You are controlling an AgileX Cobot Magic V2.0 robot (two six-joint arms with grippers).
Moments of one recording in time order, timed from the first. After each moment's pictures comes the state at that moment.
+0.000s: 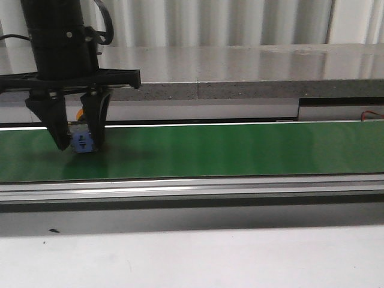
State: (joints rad) left arm -0.46 1.93 -1.56 0.03 1.22 -0.47; right arm 0.21 0.18 -0.39 0.02 0.57 0.06
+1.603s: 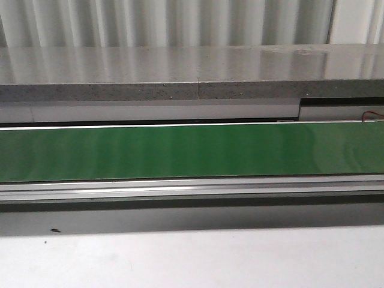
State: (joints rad) left arm 0.34 1.84 -1.57 0.15 1.23 0.18; right arm 0.21 0.18 -0.39 0.02 0.57 0.06
